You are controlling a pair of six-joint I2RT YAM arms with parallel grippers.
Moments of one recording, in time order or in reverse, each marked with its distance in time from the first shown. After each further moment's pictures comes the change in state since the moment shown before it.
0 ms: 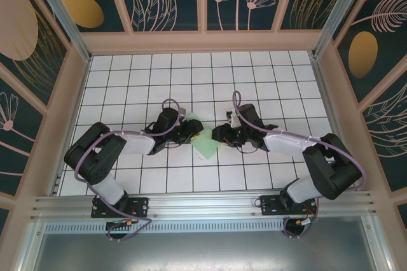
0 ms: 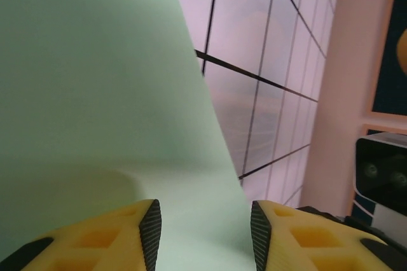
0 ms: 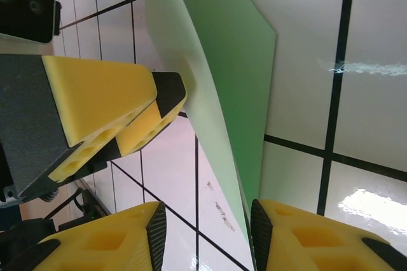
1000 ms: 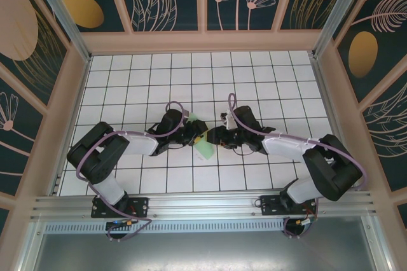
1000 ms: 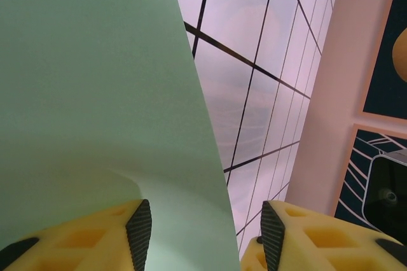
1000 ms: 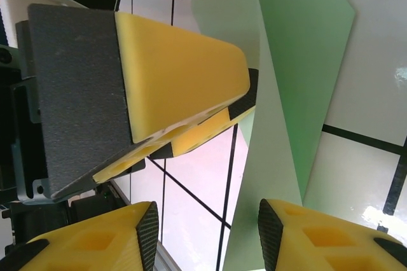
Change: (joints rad) left arm -0.046 0.012 0.019 -0.018 -0.018 -0.077; right arm 0.058 -0.006 -0.014 0.072 -0.025 0.003
